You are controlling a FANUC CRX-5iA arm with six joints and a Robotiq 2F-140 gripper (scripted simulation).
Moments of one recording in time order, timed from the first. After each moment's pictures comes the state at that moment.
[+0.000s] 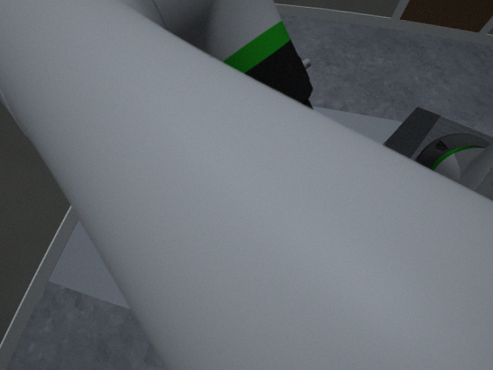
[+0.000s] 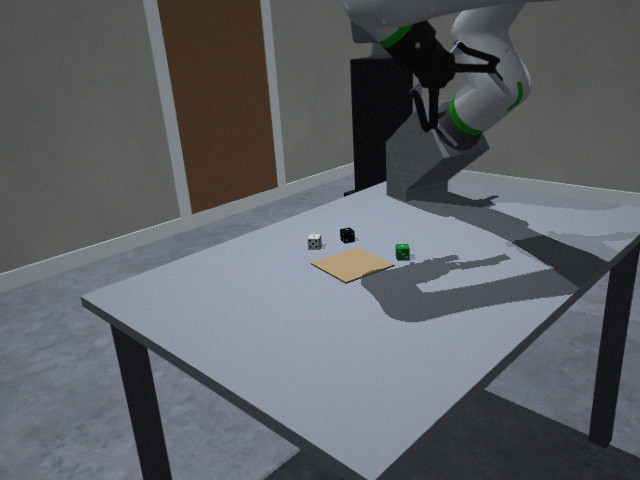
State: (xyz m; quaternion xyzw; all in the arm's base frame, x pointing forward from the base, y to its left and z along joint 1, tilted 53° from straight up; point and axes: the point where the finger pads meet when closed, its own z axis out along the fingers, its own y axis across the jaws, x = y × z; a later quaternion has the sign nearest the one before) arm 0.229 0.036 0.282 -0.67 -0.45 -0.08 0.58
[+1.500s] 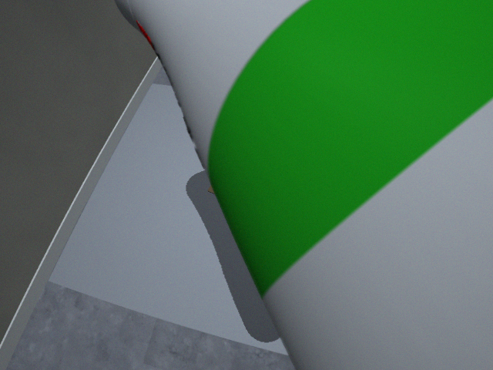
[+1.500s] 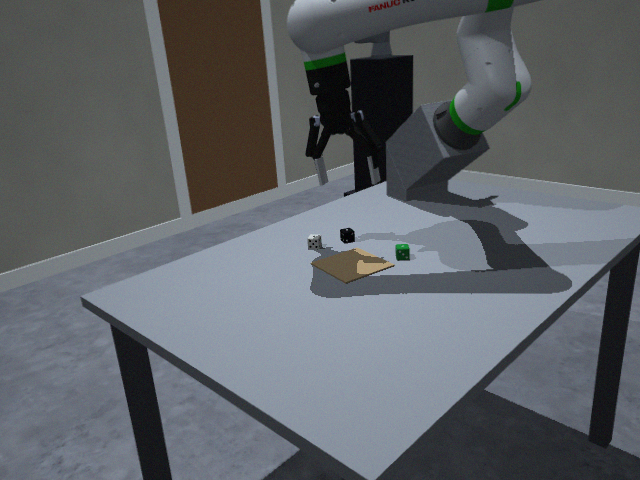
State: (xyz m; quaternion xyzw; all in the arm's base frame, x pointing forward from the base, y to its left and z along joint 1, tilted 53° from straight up) arm 0.443 -0.040 0.059 -0.87 -0.08 -0.13 0.46
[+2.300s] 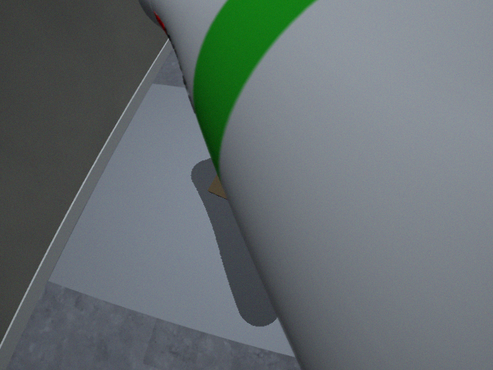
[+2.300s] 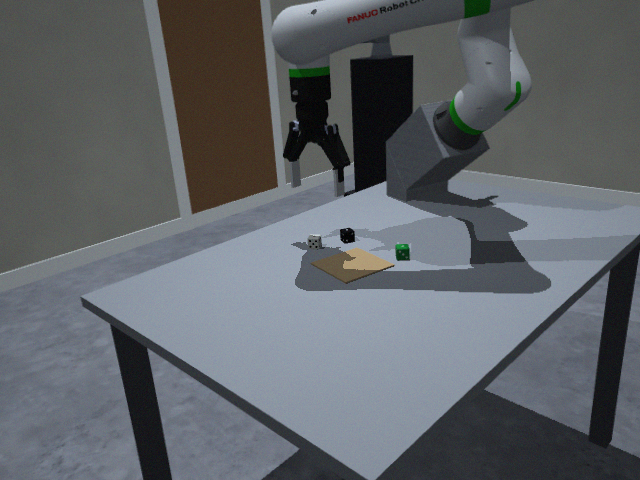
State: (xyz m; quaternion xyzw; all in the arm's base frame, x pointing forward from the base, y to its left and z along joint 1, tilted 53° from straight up) arm 0.485 -0.076 -0.007 -0.90 0.02 -0.14 0.42
